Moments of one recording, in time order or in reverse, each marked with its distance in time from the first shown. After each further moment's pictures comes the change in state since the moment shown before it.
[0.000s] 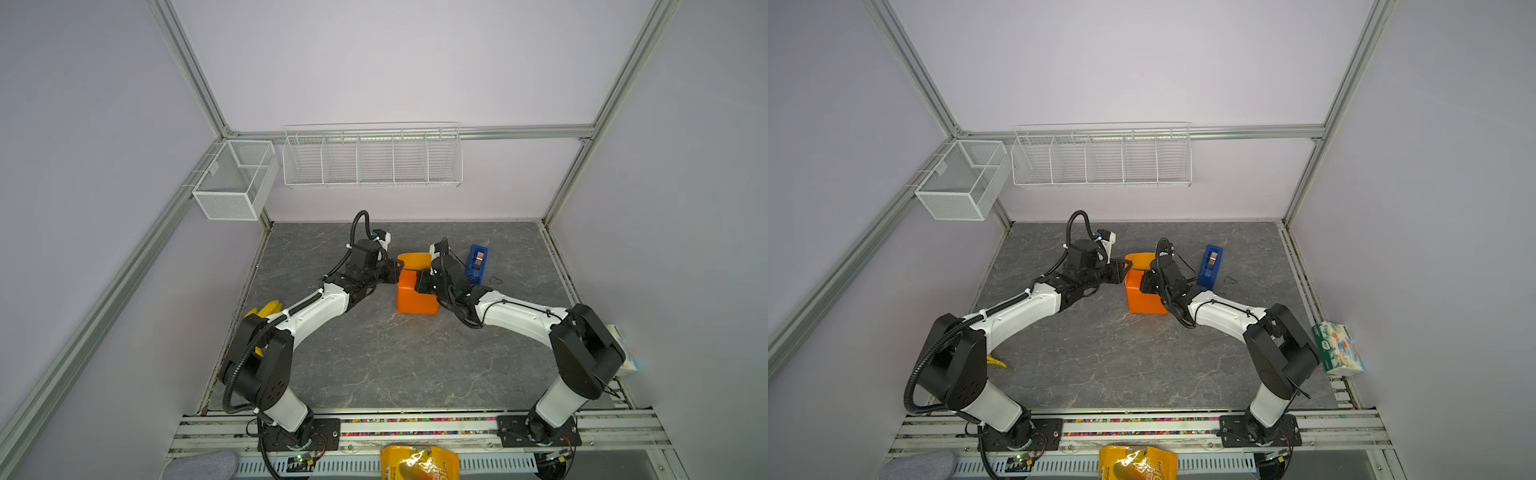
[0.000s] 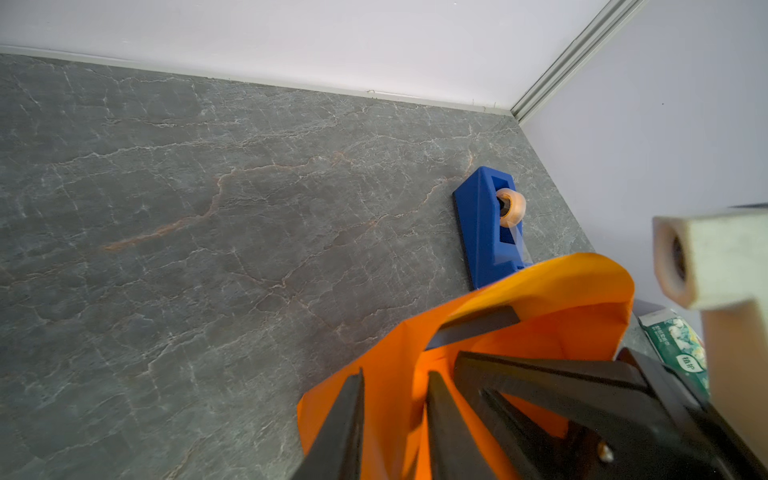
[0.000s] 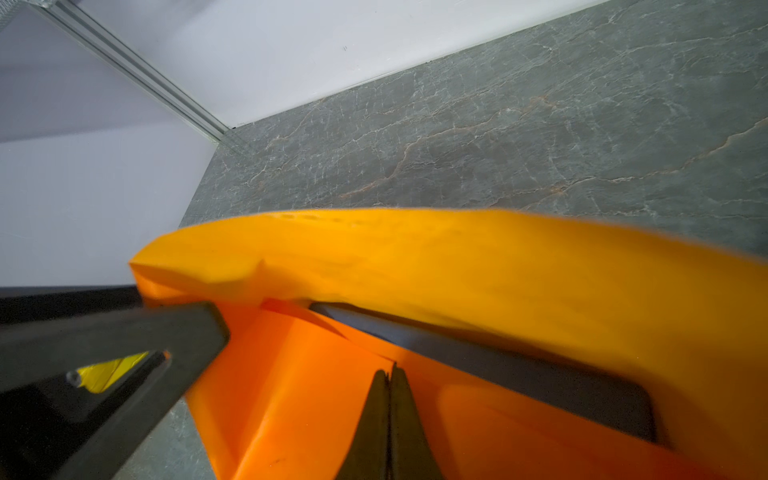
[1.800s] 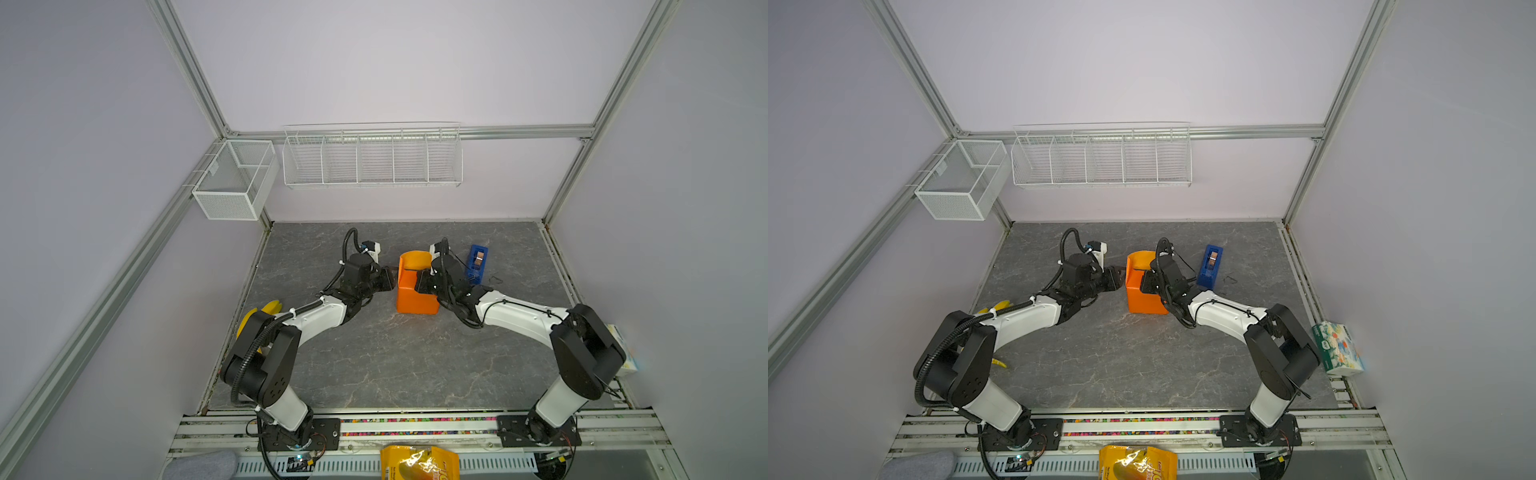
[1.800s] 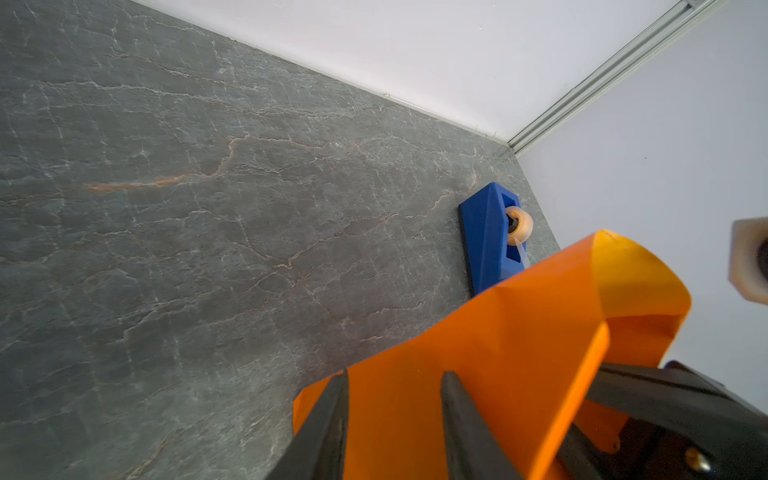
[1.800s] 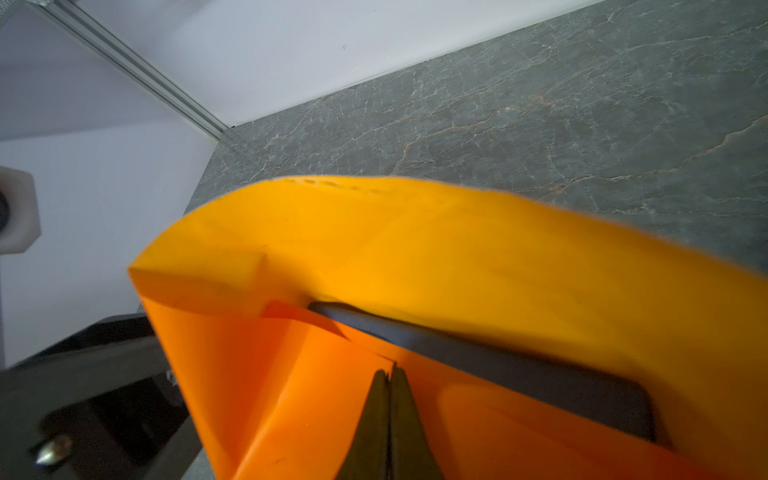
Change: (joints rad) left arm 0.037 0.019 -0.200 0.300 0.030 -0.167; right arm 0.000 -0.003 0.000 -0.008 0.000 0.000
